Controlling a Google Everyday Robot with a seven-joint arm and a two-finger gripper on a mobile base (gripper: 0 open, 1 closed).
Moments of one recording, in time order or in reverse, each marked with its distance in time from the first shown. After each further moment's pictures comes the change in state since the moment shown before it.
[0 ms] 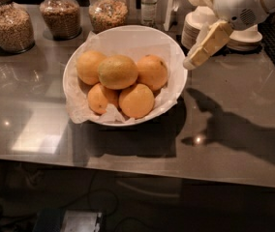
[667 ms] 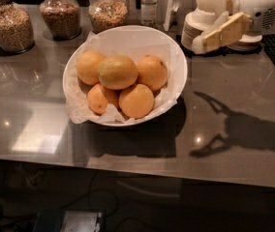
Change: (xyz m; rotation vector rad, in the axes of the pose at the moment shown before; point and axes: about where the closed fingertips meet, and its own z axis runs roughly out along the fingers) arm -0.019 0.006 -0.028 -0.101 -0.424 0.294
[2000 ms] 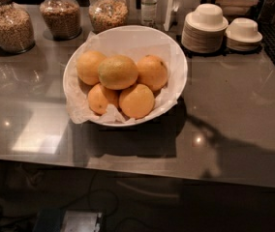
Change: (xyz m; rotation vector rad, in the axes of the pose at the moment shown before) arm -0.170 0.053 -0.005 -0.015 -0.289 -0.126
